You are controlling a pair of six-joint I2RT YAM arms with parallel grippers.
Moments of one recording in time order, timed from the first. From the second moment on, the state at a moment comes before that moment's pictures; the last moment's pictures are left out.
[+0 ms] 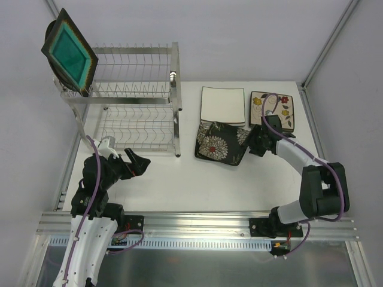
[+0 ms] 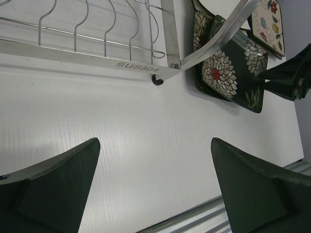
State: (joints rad) left arm -0.09 0.33 0.49 -0.59 0.31 -0.54; right arm 0.19 1.44 0.84 -0.39 -0.08 0.69
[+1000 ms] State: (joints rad) left arm -0.09 0.41 0.49 -0.59 0.35 -0.57; right arm 0.10 1.56 0.81 -0.08 -0.34 0.71
